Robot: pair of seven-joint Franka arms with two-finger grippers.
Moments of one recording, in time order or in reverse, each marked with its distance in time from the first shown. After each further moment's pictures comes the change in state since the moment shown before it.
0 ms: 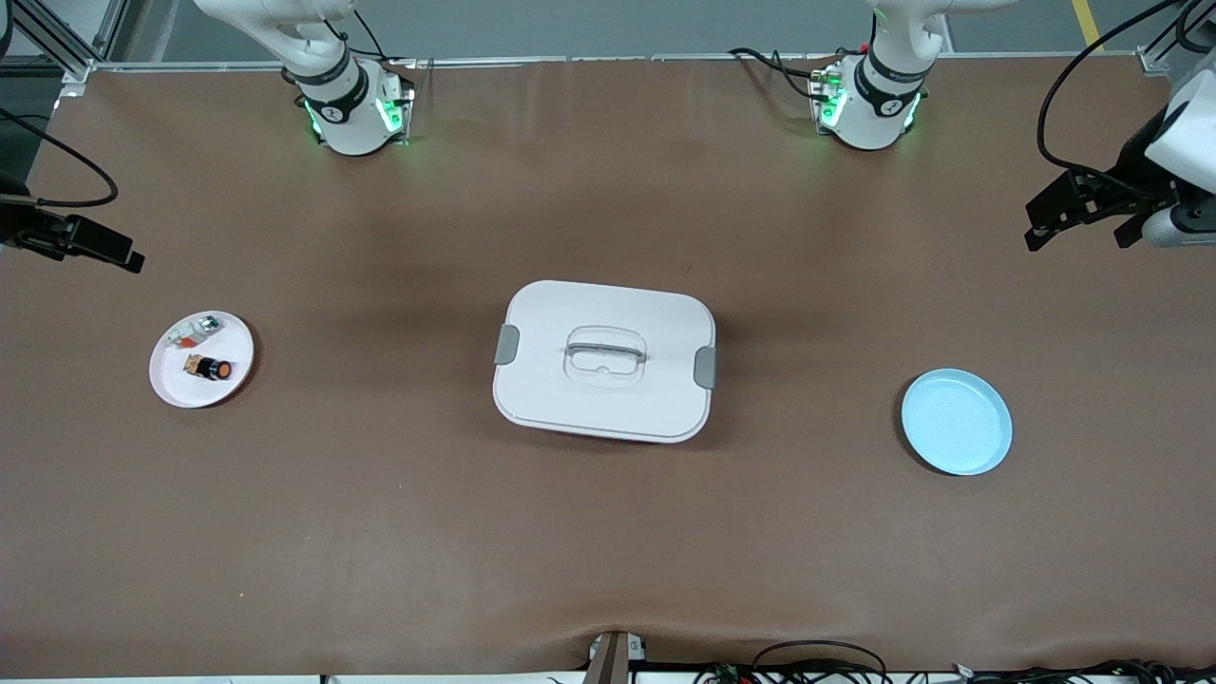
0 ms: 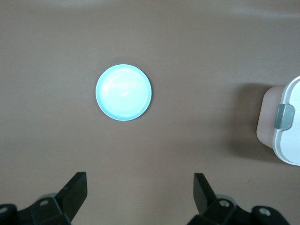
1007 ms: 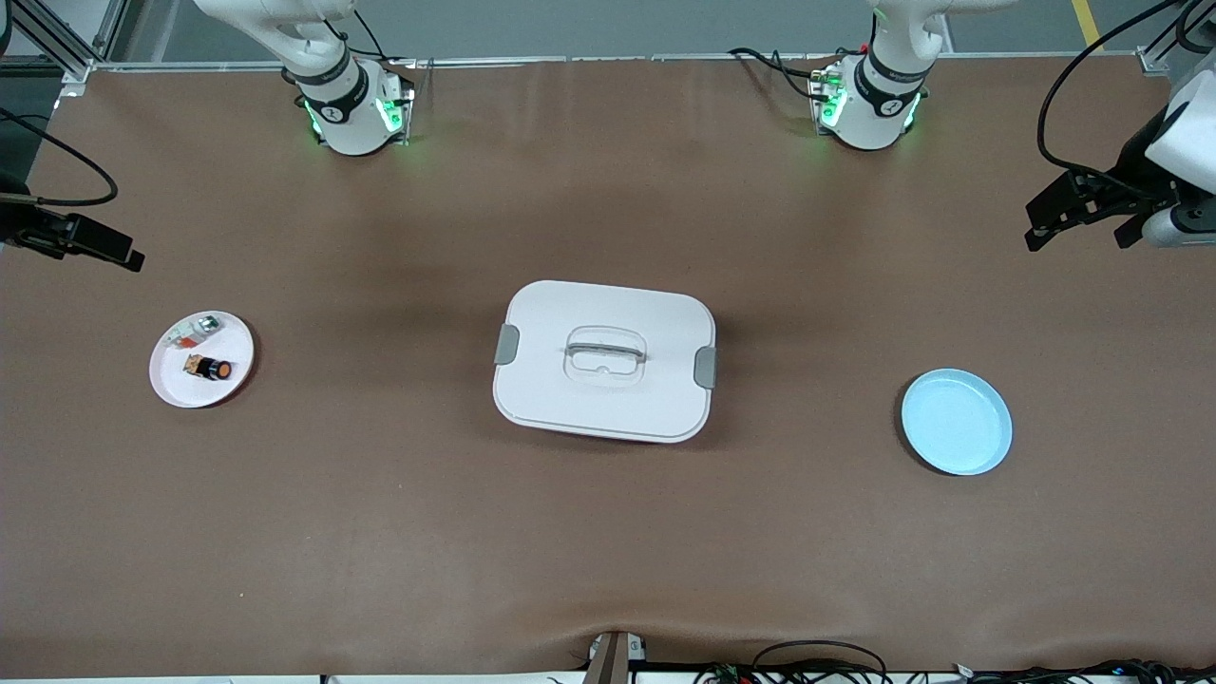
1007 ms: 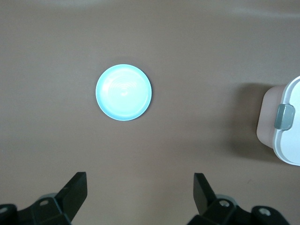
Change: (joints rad) left arm 0.000 0.000 0.000 0.000 0.000 0.000 0.000; right arm 0.000 -0.003 0.000 0.001 0.000 -0.006 0.001
